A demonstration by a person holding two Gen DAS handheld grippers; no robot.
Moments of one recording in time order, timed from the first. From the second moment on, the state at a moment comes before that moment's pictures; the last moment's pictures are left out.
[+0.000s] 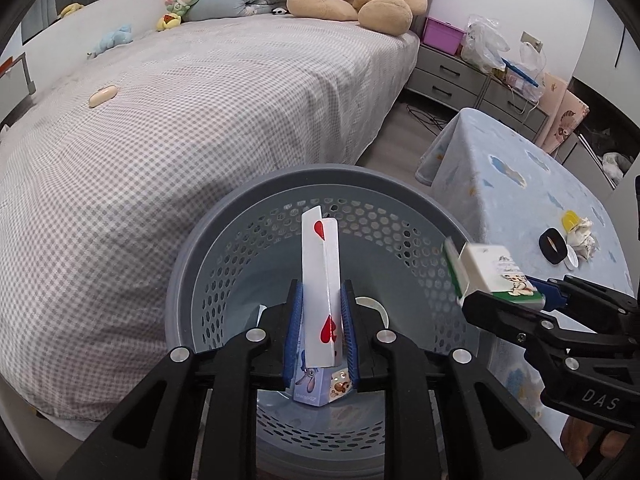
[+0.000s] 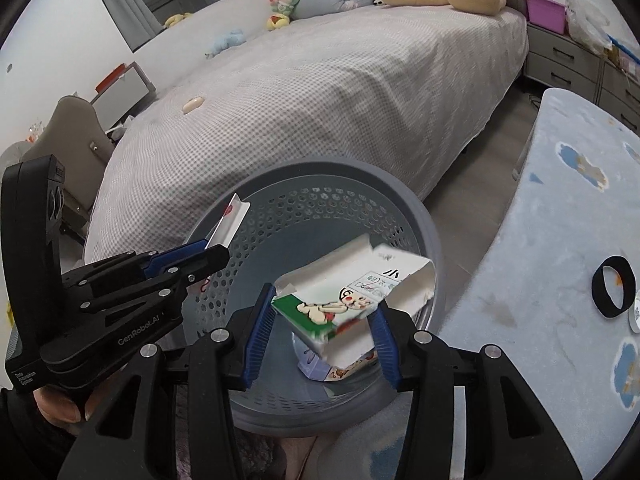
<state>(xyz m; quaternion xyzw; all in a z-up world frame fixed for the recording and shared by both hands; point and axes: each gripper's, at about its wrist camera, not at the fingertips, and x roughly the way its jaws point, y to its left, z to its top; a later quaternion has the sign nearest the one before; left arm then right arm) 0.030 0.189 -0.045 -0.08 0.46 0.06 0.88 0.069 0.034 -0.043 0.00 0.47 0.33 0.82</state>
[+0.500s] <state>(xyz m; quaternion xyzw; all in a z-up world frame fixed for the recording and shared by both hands) 0.022 0.194 -0.042 -0.09 0.45 0.08 0.89 0.064 0.029 -0.035 0.01 0.46 0.33 0.82</state>
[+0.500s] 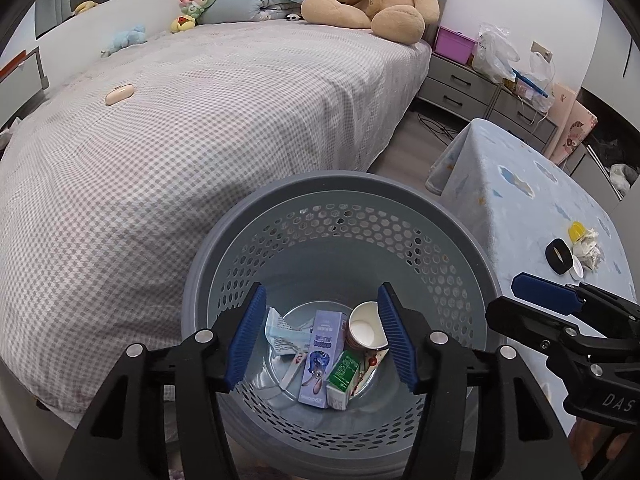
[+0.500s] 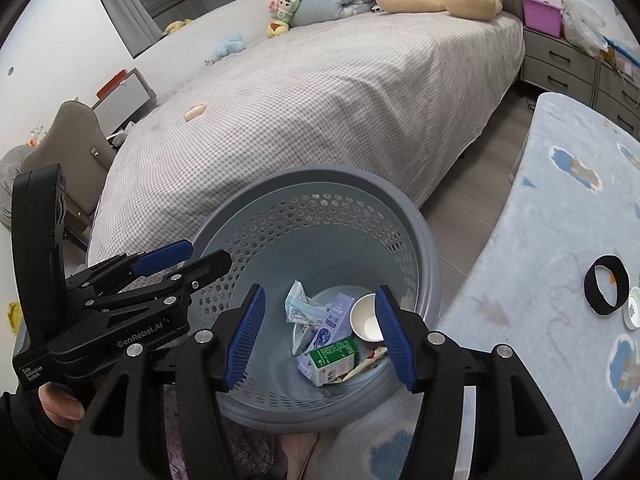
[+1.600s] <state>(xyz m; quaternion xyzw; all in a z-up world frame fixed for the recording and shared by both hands) 0.007 0.138 -0.030 -0.01 0.43 0.06 0.90 0.042 -0.121 -0.030 0.05 0.44 0.22 0.87</state>
